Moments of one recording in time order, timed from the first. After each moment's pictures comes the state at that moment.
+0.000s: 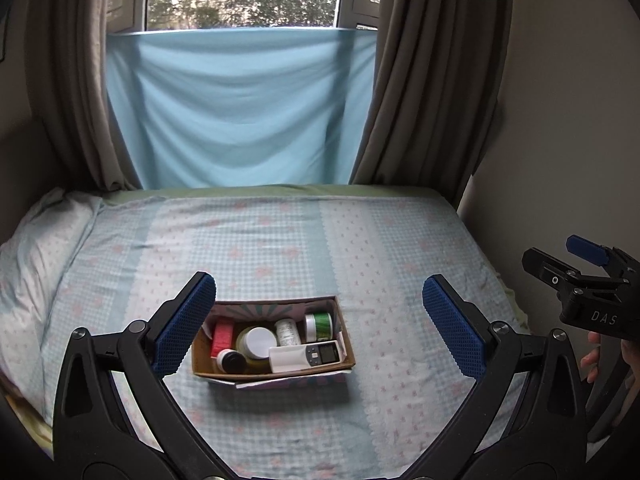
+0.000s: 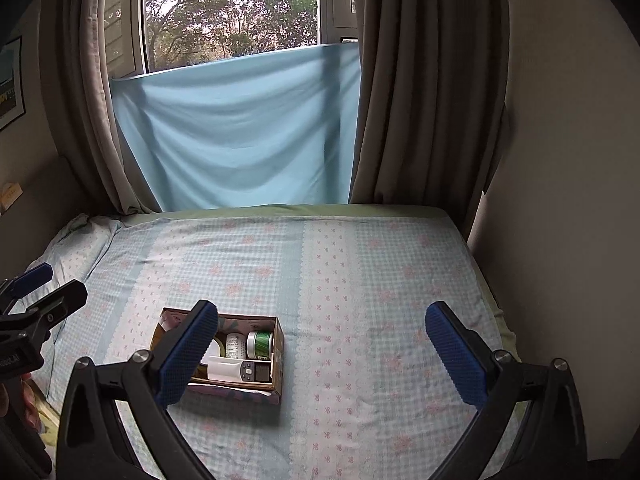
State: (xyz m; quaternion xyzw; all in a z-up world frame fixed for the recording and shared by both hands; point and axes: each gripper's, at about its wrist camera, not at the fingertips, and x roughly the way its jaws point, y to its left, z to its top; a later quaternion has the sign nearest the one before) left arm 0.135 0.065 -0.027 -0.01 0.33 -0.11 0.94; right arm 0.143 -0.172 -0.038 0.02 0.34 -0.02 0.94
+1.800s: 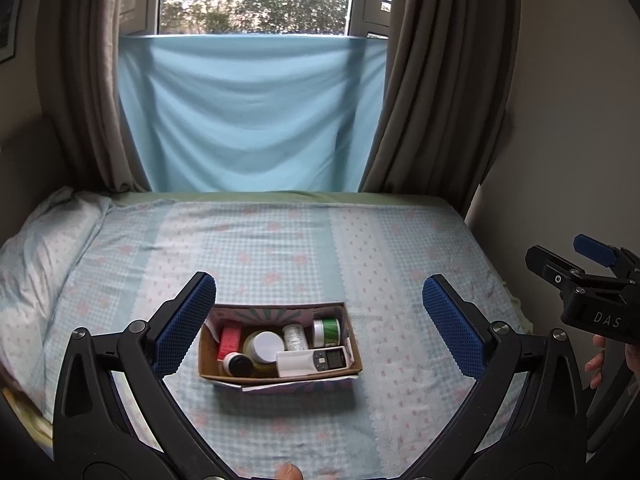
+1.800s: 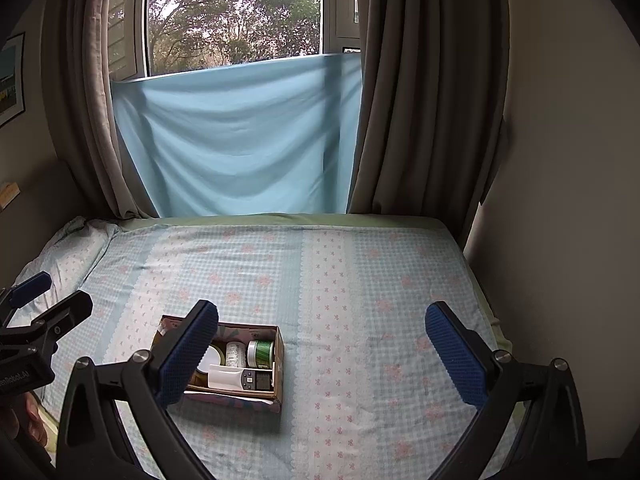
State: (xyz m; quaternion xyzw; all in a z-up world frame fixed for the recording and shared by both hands) left arm 0.131 0.073 -0.025 -0.02 0.32 -0.10 0.94; right arm 0.147 -0.170 -0.034 0.01 0.33 -0.02 0.94
